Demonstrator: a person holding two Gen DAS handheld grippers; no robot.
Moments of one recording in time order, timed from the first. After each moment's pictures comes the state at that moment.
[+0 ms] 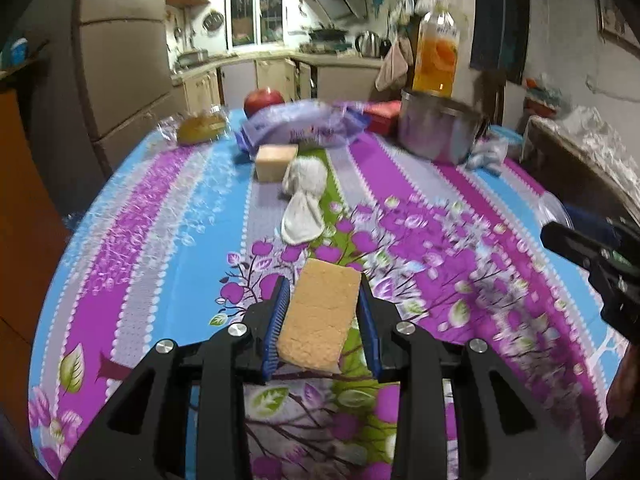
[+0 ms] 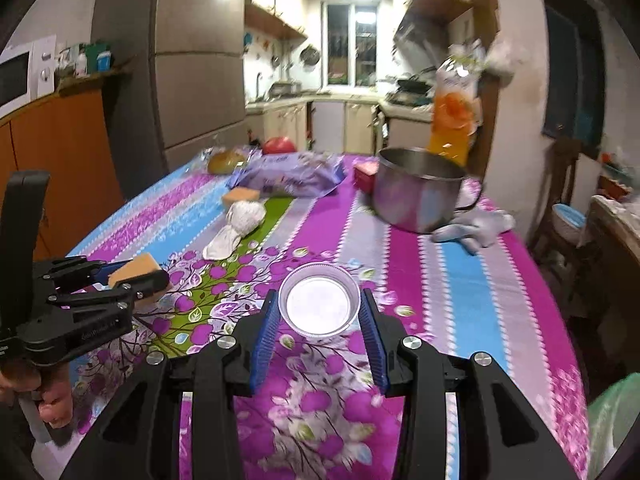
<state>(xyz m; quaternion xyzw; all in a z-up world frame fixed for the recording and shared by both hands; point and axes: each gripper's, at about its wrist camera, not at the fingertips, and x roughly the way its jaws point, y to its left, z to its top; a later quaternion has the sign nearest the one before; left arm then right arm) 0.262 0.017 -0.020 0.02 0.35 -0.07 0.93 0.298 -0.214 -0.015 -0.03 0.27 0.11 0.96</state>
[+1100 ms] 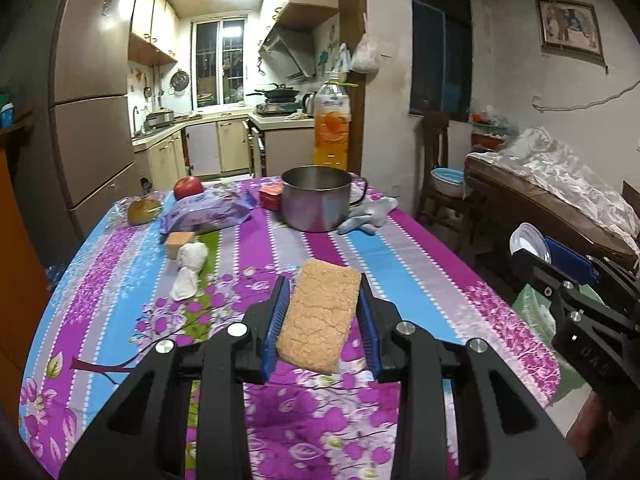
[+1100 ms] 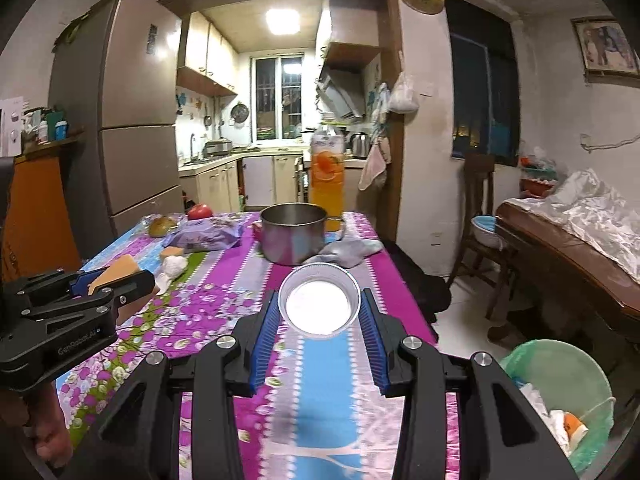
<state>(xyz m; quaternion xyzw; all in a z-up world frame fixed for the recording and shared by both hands) 0.180 -0.118 0.052 0.03 0.26 -0.14 0.96 0.161 -0.337 0.039 0.01 0.18 -0.02 0.98</state>
